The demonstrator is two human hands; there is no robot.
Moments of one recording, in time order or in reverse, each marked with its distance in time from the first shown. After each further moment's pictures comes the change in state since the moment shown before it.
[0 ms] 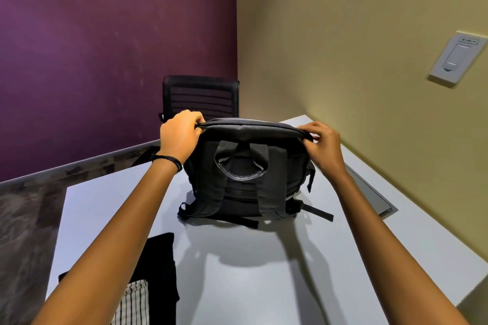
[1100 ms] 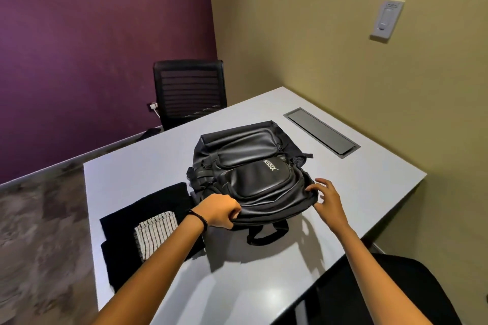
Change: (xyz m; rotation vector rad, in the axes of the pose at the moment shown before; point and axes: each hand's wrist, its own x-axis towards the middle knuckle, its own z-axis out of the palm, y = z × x) left_hand -0.281 0.002 0.031 0.153 -0.865 0.669; right_hand -0.332 0.017 -0.044 -0.051 -0.127 0.359
